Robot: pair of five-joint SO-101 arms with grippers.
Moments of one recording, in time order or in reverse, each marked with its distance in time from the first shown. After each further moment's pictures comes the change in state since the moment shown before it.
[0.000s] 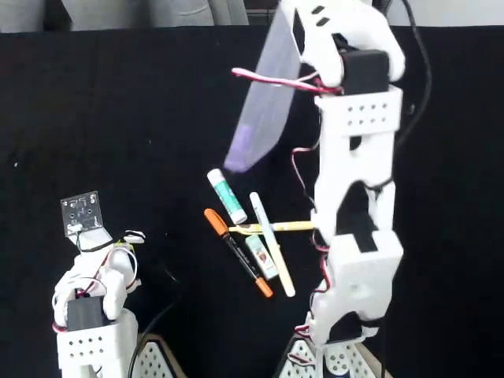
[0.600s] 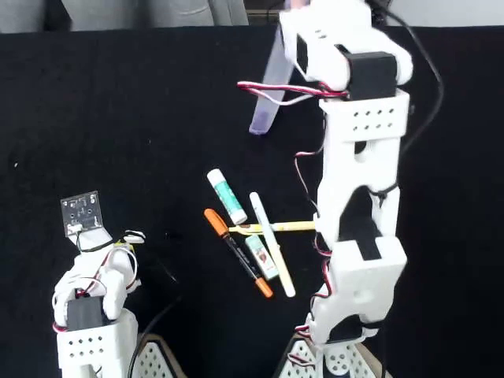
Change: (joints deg) left arm 0.0 0.0 0.0 0.0 0.0; right arm 0.2 -3.9 -0.1 31.1 0.0
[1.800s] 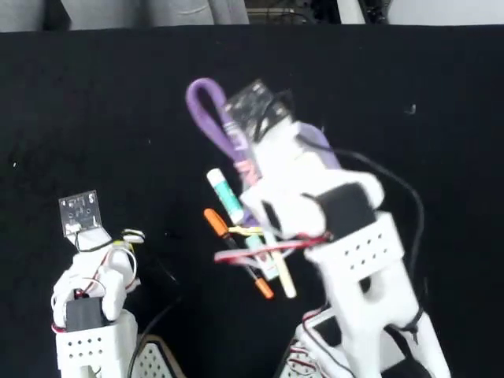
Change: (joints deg) left arm 0.0 0.0 0.0 -1.0 0.0; right arm -17.9 -56.8 81.7 -0.4 5.9
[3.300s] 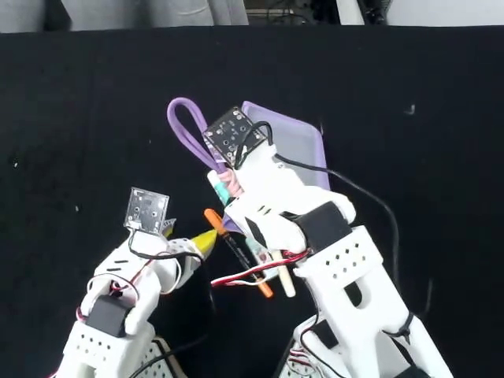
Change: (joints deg) left arm 29.1 0.0 -1.2 -13.1 0.0; right arm -4.5 -5.2 18.0 -16.6 -0.1
